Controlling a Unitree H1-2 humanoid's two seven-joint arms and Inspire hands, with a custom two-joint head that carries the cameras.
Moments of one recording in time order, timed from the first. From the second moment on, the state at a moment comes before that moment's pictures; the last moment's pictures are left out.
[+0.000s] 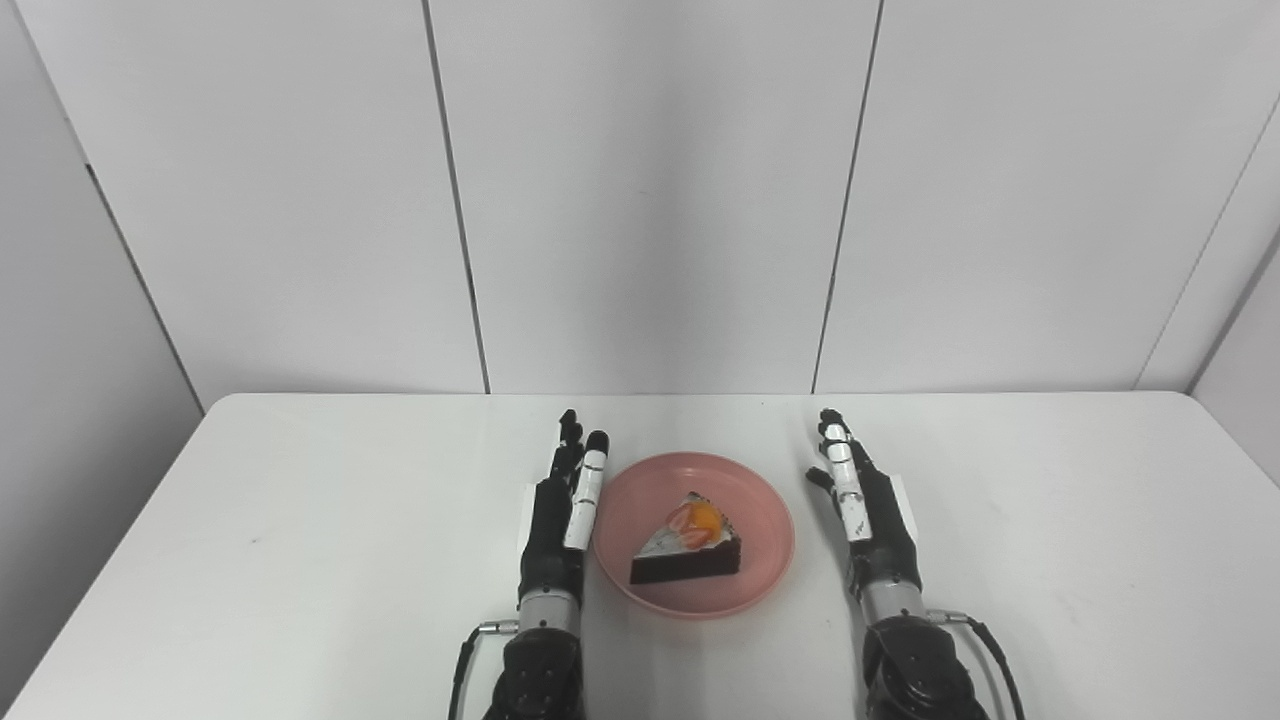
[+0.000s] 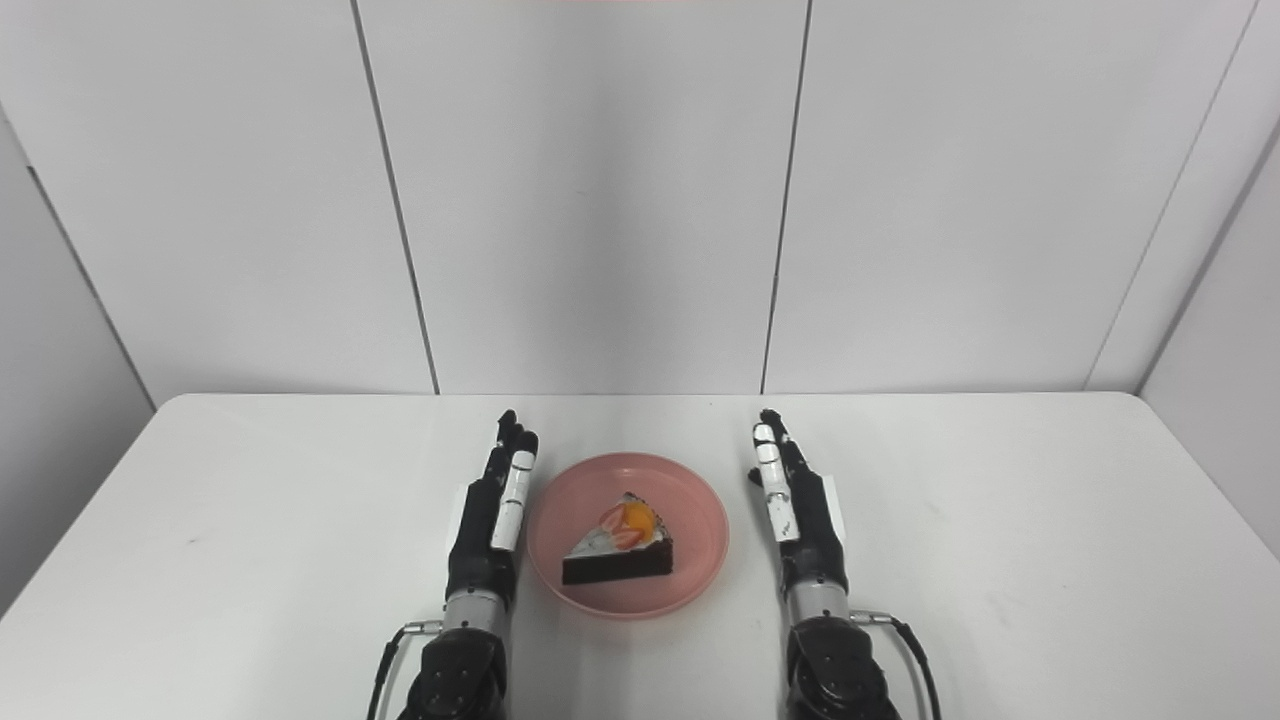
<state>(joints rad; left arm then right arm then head) -0.59 -0.13 0.02 0.64 0.07 -0.25 0.23 -0.60 0.01 -0.04 0.61 0.01 -0.16 -0.13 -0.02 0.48</state>
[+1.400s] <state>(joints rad) -0.59 -0.12 0.02 0.63 0.05 -0.26 0.24 -0.60 0.01 -0.04 0.61 0.00 -0.17 -0.14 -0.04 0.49</state>
